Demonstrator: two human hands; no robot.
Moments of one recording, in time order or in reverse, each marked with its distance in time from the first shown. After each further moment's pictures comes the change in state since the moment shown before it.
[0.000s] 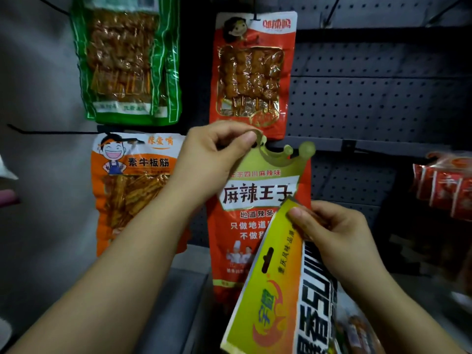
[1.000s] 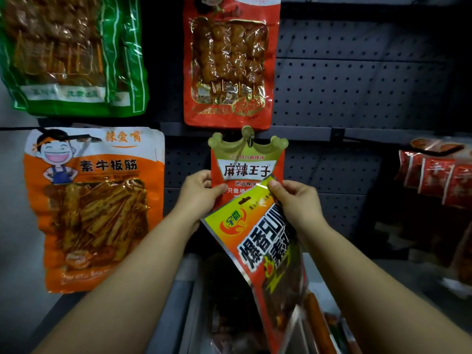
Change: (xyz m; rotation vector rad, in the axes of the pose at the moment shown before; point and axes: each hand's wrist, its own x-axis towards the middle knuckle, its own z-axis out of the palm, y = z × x) left_hand 0.013 -0.152 0.037 -0.152 -0.059 -0.624; right_hand 0.092 0.079 0.016 -0.102 0.280 0.397
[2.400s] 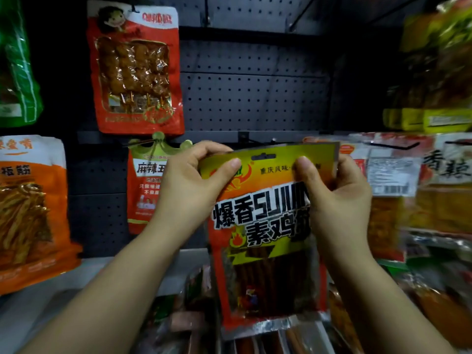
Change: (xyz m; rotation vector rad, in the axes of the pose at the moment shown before) left_hand -0.137 0.108 0.123 0.027 -0.071 0.623; right_hand -0.110 -0.052 -0.177 0.033 0.388 -0.651
